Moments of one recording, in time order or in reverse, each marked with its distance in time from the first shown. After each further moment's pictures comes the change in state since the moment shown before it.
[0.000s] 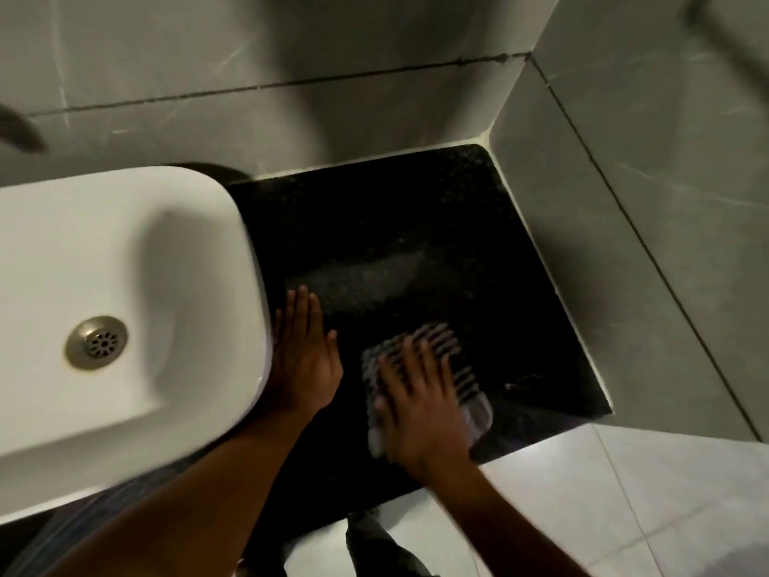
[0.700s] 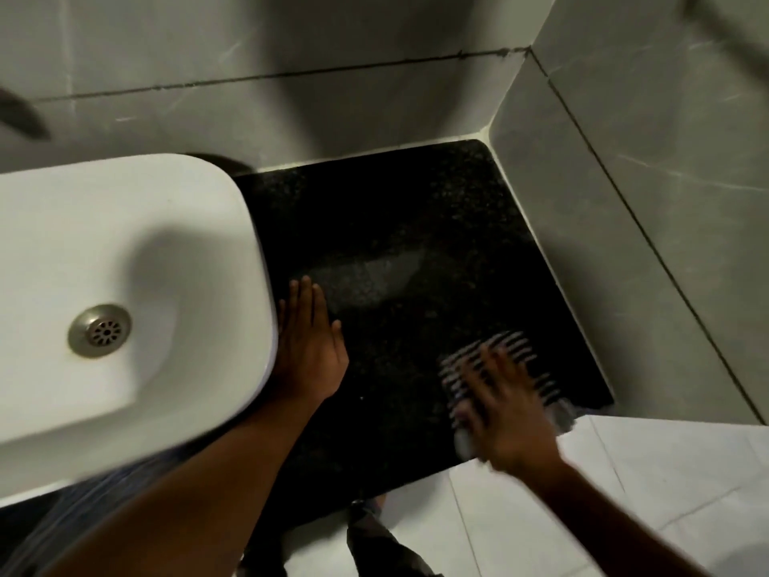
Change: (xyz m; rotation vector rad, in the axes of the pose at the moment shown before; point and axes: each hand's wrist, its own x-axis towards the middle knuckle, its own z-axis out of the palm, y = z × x) left_hand 0.000 0.002 -0.002 0.027 -0.016 -0.014; right_hand -0.040 0.102 -0.015 -0.039 -0.079 0.011
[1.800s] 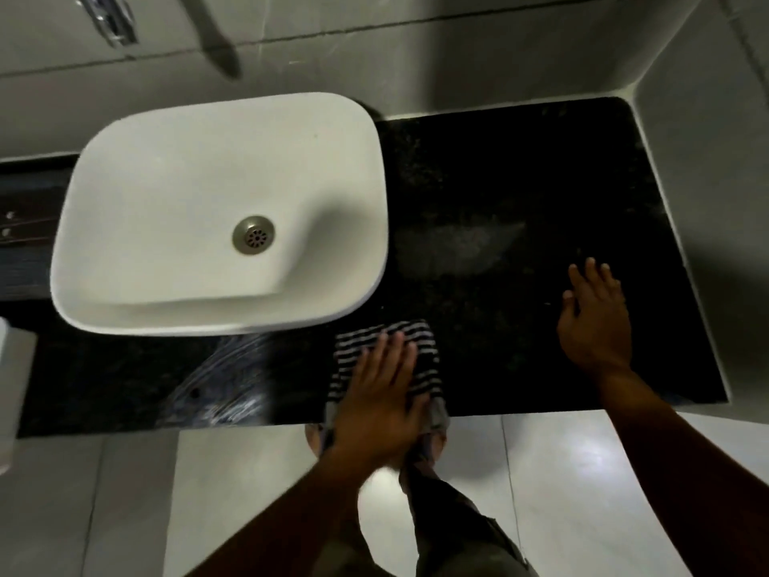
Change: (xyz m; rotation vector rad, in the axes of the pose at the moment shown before) left_hand -0.185 -0.012 -0.025 0.071 -0.261 0.038; right_hand 0.084 0.003 0.004 0.237 0.195 0.144
